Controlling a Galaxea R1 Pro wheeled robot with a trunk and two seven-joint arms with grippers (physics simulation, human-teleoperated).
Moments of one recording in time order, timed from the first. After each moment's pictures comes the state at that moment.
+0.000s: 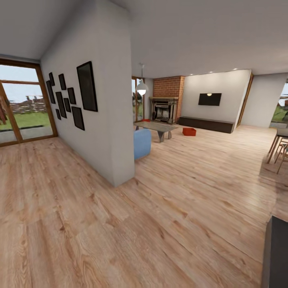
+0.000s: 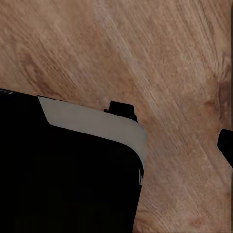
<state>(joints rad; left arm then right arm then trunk) 0.00 0.03 0.01 -0.14 0.29 0.01 0.01 -0.15 0.00 0.39 0.02 -0.18 -0.12 0.00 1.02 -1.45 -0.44</state>
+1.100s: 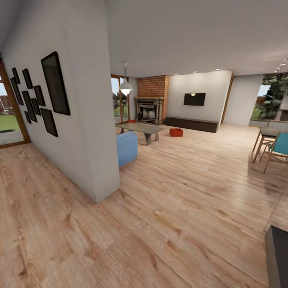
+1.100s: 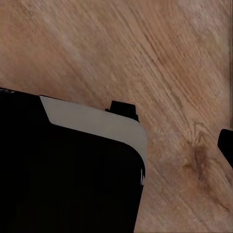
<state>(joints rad) 0.00 0.03 0.01 -0.14 0.29 0.01 0.01 -0.15 0.00 0.39 0.02 -0.18 -0.11 0.00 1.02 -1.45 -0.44</state>
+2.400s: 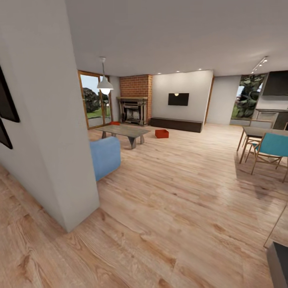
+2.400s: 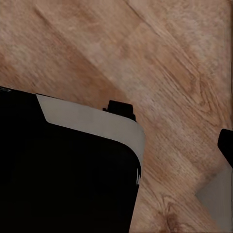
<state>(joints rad) 0.00 0.03 0.01 -0.14 0.29 0.01 0.01 -0.15 0.00 0.39 0.02 -0.17 -0.11 0.01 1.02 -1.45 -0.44</state>
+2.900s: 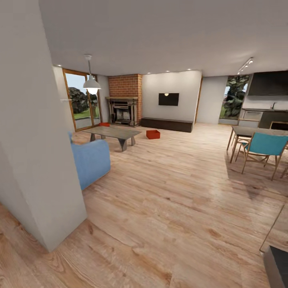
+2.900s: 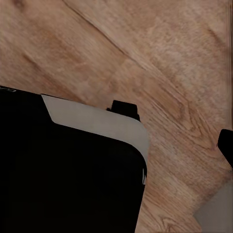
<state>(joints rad) 0.00 0.03 0.01 -0.14 0.29 0.01 0.01 -0.15 0.00 0.39 0.02 -0.17 -0.11 0.00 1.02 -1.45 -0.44</state>
